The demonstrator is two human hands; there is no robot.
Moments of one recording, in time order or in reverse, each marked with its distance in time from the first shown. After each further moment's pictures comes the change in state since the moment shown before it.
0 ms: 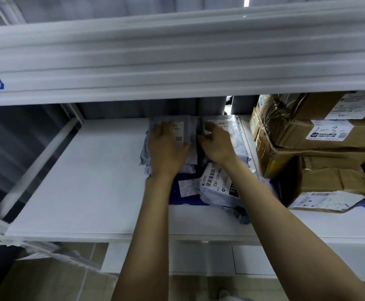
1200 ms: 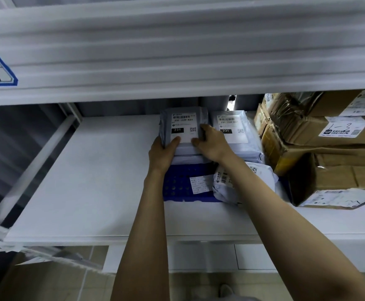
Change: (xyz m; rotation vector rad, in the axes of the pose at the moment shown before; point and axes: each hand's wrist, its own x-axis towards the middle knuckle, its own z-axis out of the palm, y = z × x) left_hand 0.017 -0.058 0.010 -0.581 -0.204 -0.415; right_hand 0.011 -0.009 0.027 -0.122 -0.150 0.053
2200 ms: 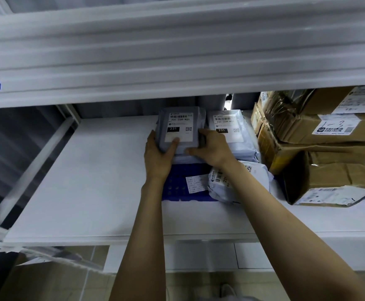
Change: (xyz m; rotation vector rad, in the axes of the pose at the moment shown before) left_hand -0.014 -0.009 0.008 0.066 0.145 0.198; right_hand -0.014 0.014 -0.005 0.027 0.013 -0.069
